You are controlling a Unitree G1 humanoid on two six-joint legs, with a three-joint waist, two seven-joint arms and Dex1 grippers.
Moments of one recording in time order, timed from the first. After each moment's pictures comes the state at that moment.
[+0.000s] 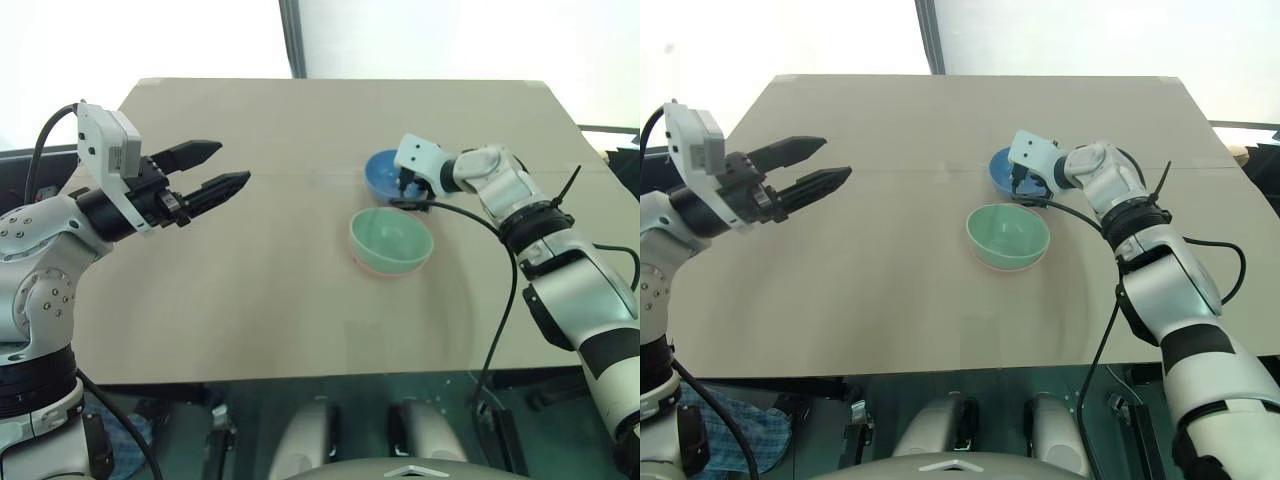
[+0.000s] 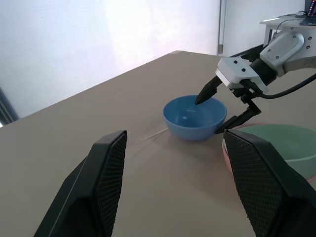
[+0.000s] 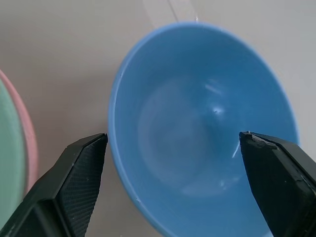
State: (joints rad) left arm -0.34 0.85 0.44 -0.31 -0.70 0.65 -0.87; right arm -1.20 -0.36 0.46 1.03 -0.15 0.08 0.81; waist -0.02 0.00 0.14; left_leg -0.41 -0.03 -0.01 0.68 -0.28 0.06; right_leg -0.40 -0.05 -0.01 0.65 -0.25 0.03
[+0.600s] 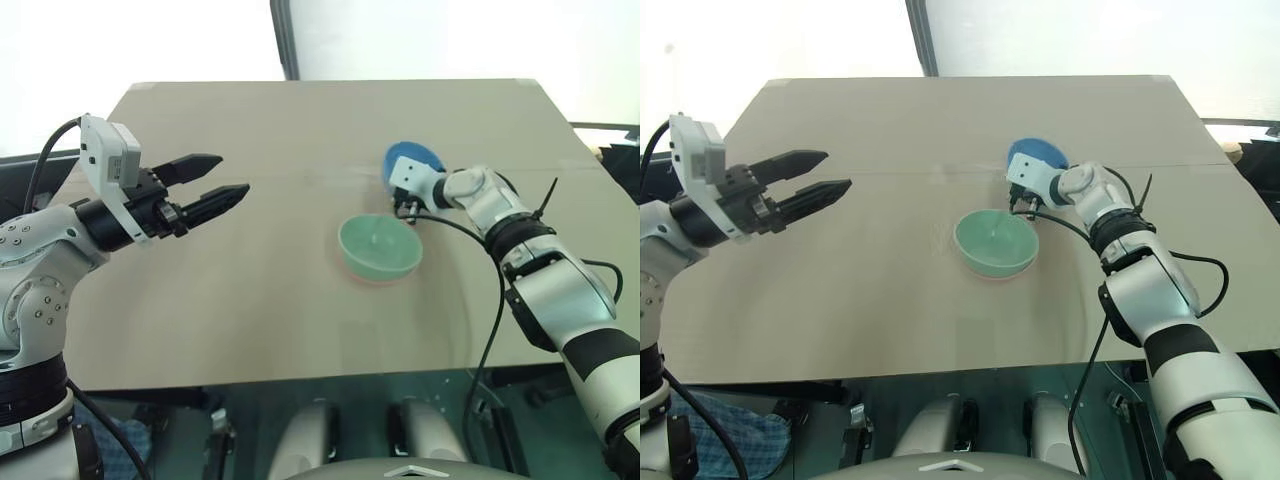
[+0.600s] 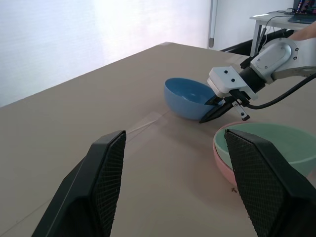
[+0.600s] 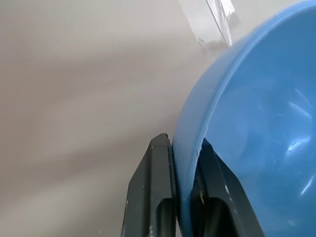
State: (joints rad) left arm -0.31 0.87 0.44 -0.31 -0.73 0.67 -0.87; right arm -1.20 -0.31 0.40 1.15 -0.24 0.01 0.78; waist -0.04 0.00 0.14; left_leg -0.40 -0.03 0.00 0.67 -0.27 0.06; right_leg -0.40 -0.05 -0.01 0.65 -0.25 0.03
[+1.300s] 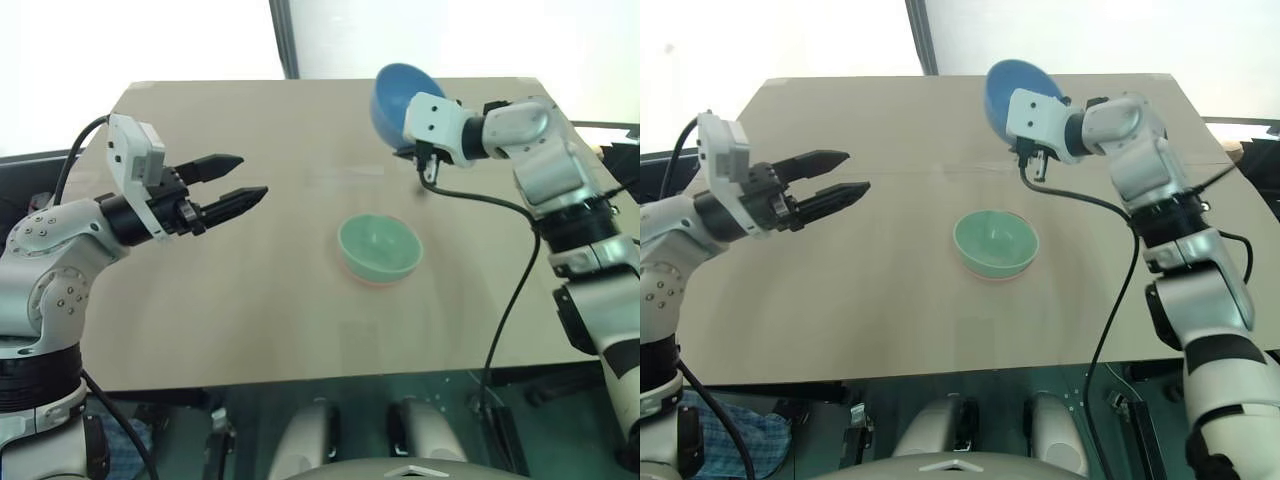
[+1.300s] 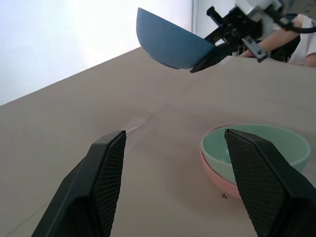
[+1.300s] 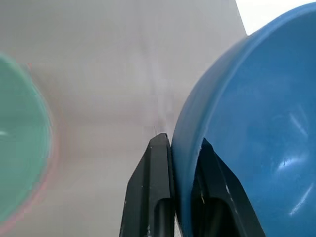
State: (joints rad) left arm -0.38 0.86 0.34 -0.26 -0.72 0.62 -0.90; right arm -1.08 -0.58 0.31 0.20 -0.10 0.29 1.17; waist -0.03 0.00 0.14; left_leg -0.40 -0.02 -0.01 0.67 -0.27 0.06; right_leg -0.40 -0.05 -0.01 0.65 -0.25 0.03
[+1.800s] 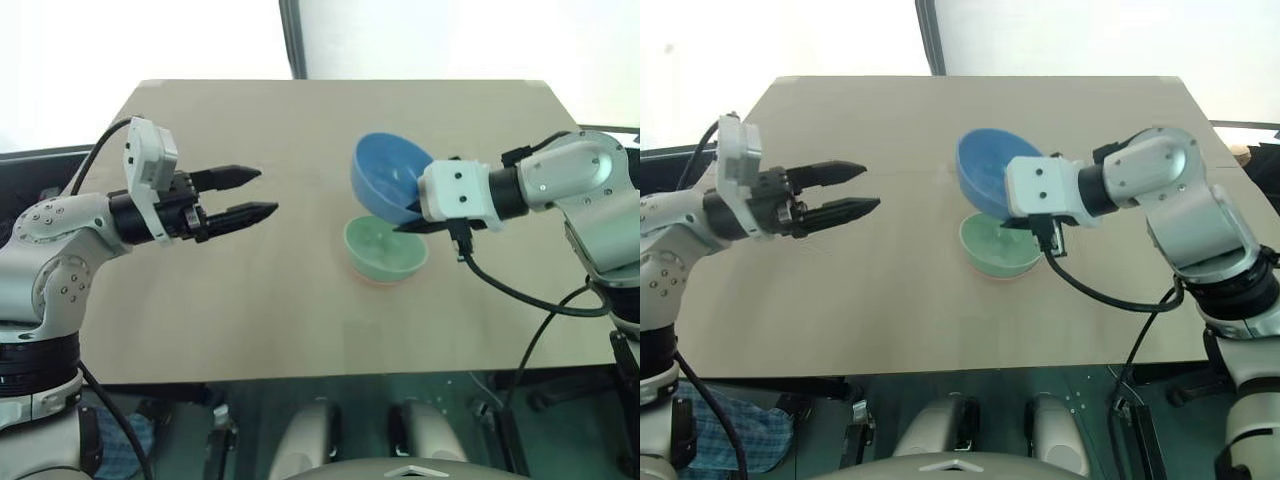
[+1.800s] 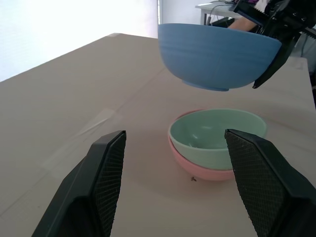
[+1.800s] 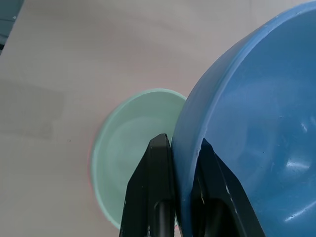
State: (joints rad) left arm -0.42 0.93 0.26 -0.21 -0.73 0.63 -1.10; right arm -0.87 -0.79 0.32 -0.40 0.09 0.60 1.32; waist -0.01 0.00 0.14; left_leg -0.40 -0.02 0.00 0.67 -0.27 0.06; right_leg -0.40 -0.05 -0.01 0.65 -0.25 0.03
